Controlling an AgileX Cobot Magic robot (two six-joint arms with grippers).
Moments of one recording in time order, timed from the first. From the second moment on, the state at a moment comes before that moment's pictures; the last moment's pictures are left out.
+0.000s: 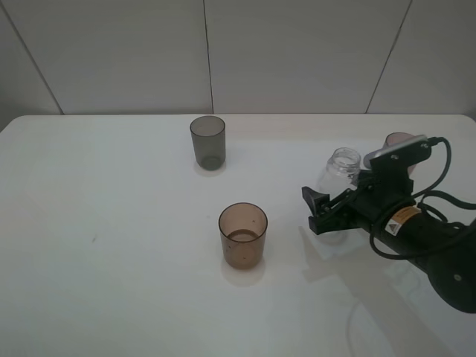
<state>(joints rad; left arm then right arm) -0.09 -0.01 -0.50 0.11 1.05 -0.02 0.46 1.93 -0.23 0.08 -1.21 -0.07</state>
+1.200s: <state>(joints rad) -0.09 -0.01 -0.50 0.11 1.05 -0.02 0.46 1.42 -0.23 0.10 -1.21 -0.07</state>
